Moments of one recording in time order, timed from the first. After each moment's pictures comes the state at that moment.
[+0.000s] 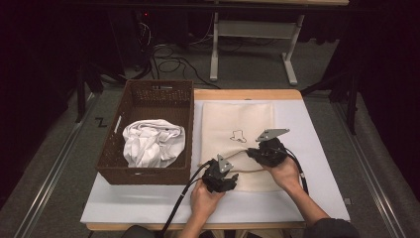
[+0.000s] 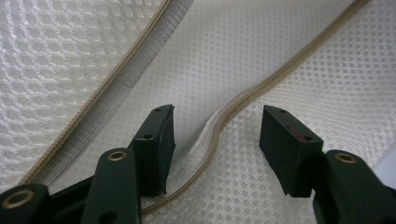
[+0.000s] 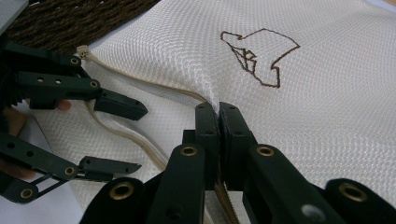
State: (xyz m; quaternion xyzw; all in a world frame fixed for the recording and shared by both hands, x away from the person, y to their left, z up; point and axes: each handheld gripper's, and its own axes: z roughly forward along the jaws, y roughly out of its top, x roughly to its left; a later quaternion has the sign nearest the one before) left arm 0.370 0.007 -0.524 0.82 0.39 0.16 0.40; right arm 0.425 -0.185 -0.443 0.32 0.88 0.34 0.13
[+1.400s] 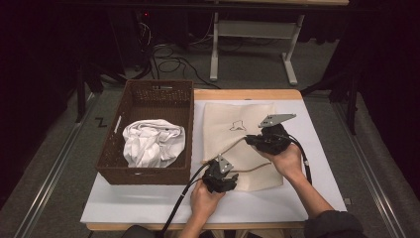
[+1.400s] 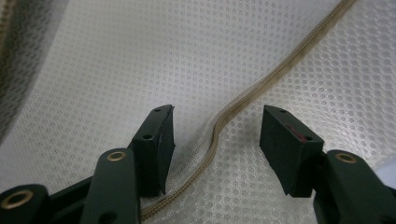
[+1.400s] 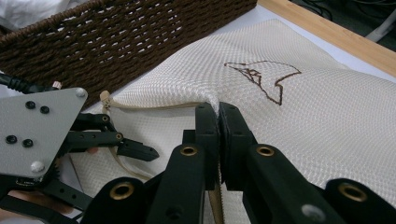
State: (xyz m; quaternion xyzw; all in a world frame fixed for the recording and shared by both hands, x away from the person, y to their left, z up) left arm 0.370 0.006 -0.524 0.82 0.39 0.16 0.39; right arm 0.435 -0.180 -0.395 0.30 0.87 0.38 0.13
